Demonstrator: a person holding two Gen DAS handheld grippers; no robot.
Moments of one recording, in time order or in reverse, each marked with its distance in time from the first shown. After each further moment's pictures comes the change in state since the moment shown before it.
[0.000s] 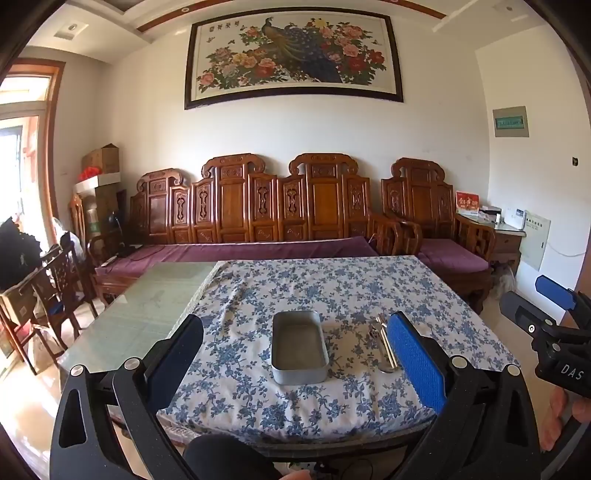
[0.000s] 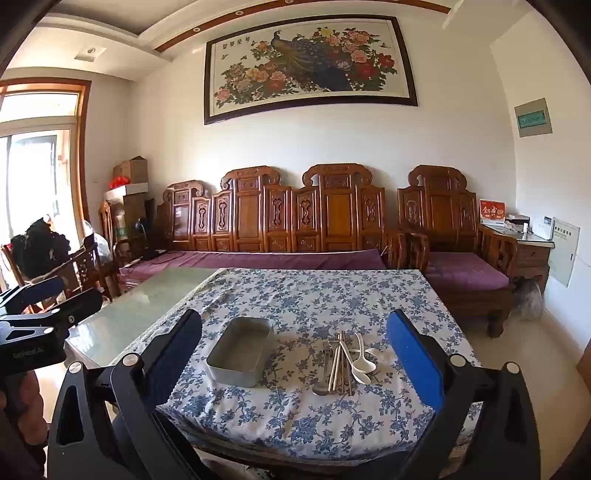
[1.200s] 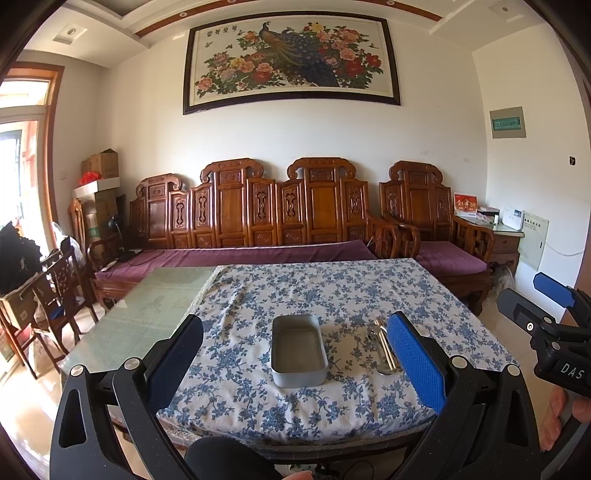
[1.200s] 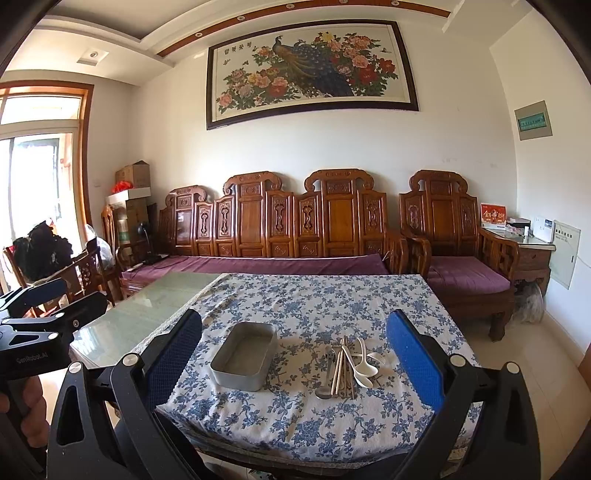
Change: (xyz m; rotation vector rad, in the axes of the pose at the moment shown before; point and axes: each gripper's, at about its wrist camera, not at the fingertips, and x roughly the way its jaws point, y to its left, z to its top) left arm -0.005 -0.005 0.009 0.001 -0.019 0.002; right arm -0.007 0.011 0.008 0.001 -0.008 0.003
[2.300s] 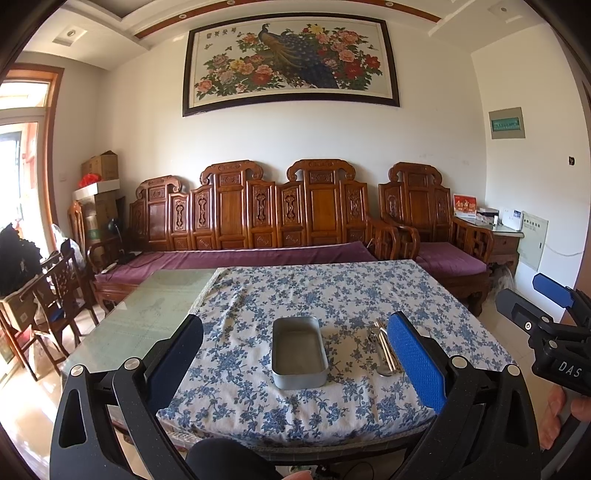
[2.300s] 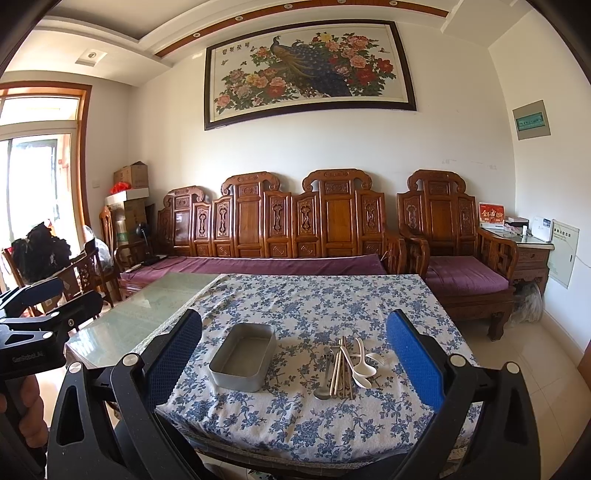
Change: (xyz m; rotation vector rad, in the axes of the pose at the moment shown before) left arm -0.011 0.001 0.020 0.003 -0.008 -0.006; right arm -0.005 -0.008 0.005 0.003 -0.009 -0.001
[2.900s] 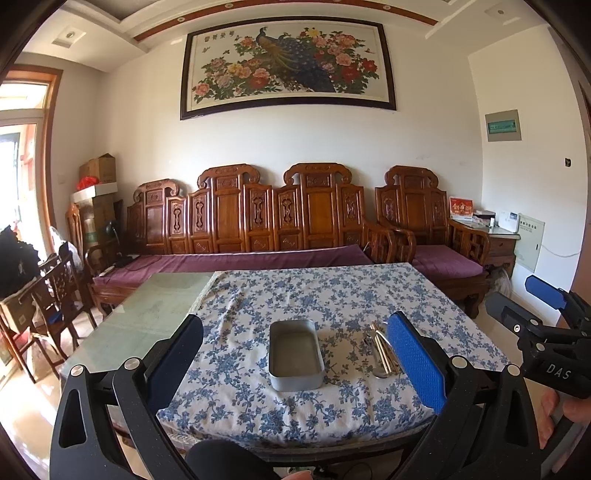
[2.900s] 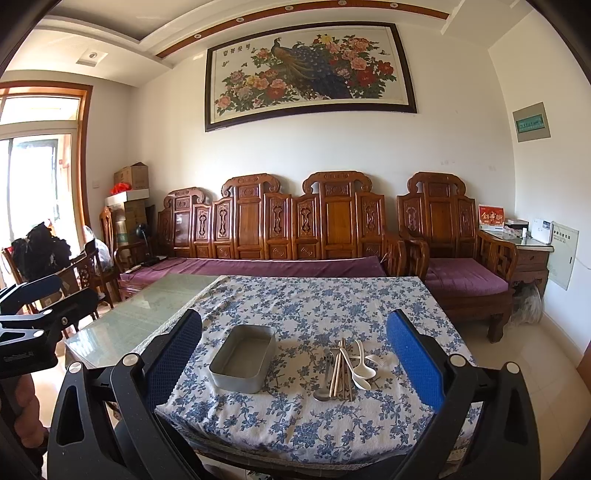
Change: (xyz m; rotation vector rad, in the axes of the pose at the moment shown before) left arm -0.003 0.001 -0.010 0.005 -0.017 -0.012; right arm 0.000 -0.004 0.001 0.001 -0.003 -0.002
